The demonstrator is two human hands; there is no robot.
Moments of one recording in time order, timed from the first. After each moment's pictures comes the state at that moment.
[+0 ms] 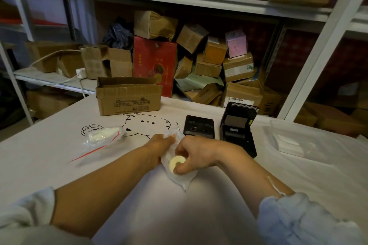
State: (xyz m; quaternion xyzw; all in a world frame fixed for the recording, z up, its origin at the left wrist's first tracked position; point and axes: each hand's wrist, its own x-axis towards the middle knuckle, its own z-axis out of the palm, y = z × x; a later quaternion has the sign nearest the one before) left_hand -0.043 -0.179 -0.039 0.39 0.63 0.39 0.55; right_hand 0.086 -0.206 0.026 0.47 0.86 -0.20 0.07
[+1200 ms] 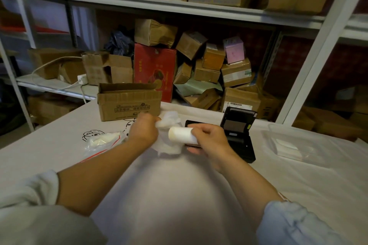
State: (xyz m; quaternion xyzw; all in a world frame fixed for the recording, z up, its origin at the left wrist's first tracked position) left_hand -0.076 -0.164 -0.006 0.62 0.70 0.33 0.12; right_hand 0.097 -0.200 0.011 0.55 0.51 -0.49 -0.45
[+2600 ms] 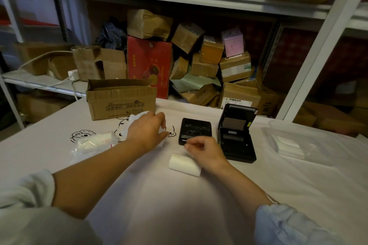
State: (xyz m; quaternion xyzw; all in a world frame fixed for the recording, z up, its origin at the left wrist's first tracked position) left_hand -0.069 -0.143 -0.019 0.74 0.64 0.21 -0.01; right_hand 0.114 -0.167 -0.041 0.61 0.65 -0.32 -0.32
